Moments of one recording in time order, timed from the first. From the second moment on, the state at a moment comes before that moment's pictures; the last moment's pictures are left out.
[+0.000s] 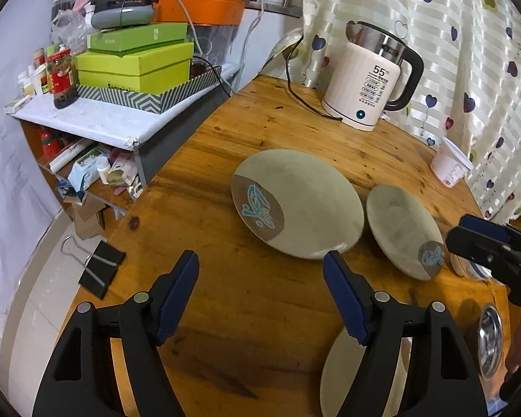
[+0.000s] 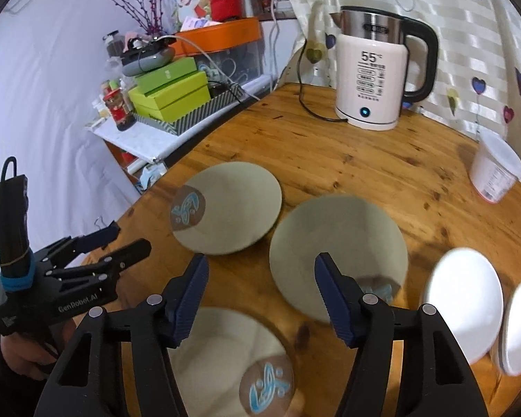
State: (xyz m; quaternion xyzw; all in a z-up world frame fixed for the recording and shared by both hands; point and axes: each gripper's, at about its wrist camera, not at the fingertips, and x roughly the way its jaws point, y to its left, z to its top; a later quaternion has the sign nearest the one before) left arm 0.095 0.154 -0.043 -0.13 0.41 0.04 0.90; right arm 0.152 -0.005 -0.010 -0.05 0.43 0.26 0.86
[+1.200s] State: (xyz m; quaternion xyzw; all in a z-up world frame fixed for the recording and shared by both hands) left arm 0.163 0.187 -0.085 -0.19 0.44 0.02 0.88; right arm 0.283 0.058 -0.086 -0.06 0.52 0.28 0.81
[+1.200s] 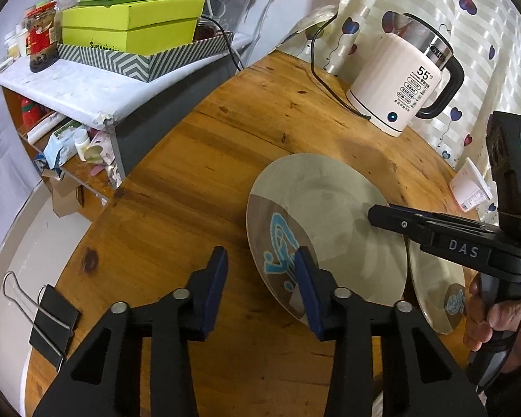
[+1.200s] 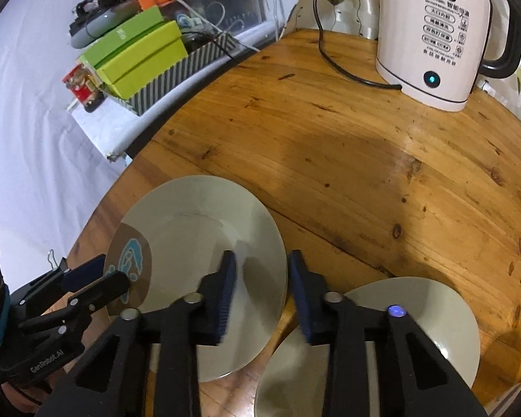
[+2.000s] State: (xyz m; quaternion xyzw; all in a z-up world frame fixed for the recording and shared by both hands) left arm 0.159 0.185 -0.072 -0.19 0.42 0.01 0.89; right arm 0.277 0.056 -0.075 -0.03 0.51 0.28 0.81
